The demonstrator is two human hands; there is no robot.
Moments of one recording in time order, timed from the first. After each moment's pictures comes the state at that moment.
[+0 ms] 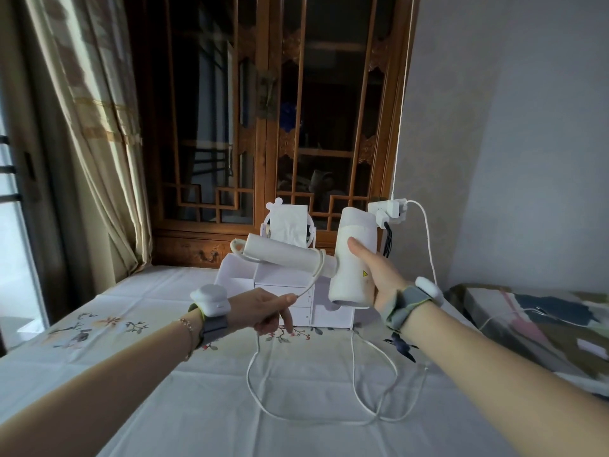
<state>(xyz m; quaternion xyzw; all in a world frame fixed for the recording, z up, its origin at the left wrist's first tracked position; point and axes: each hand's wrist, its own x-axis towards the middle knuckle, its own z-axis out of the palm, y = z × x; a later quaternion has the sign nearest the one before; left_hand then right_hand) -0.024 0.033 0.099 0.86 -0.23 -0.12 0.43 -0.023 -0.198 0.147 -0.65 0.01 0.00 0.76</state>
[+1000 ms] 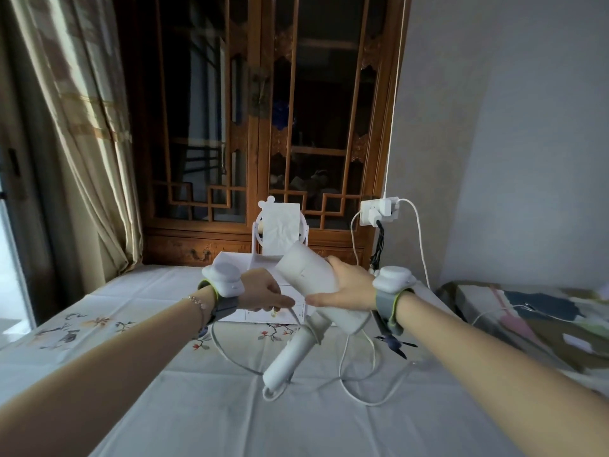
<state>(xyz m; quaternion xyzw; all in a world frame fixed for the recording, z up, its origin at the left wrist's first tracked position) -0.009 0.015 0.128 0.96 -0.18 -0.05 0.22 -0.036 -0.186 0.150 -0.97 -0.16 -0.03 0.18</state>
